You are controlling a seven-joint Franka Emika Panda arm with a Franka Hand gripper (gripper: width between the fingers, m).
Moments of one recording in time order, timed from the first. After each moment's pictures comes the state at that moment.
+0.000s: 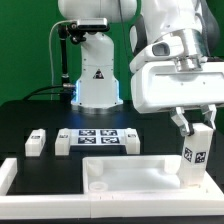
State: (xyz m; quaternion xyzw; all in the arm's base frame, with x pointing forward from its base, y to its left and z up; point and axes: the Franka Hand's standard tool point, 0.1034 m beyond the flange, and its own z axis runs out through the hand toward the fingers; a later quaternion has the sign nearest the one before) arm 0.645 0.108 0.124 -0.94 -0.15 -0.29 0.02
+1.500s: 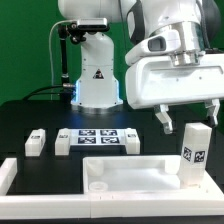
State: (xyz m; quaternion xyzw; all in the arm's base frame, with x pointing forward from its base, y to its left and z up) arm 0.638 0.101 0.126 -0.97 -0.13 -0.18 0.04
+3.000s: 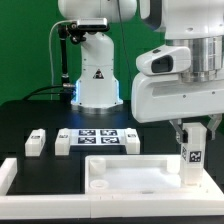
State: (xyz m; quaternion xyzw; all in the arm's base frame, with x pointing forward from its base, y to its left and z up) arm 0.655 0.099 0.113 -0.99 0.08 -0.02 0.06
